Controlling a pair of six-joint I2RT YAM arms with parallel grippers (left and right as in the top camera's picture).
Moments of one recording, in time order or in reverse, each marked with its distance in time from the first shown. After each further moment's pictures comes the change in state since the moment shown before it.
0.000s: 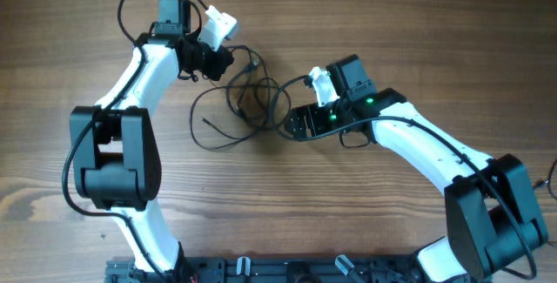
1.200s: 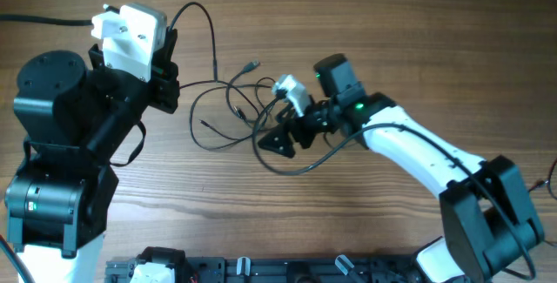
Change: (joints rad) left arm -0.072 -0.992 -0.003 -0.172 -0.265 -0.292; right arm 0.073 0.000 0.001 0.160 -0.410 -0.316
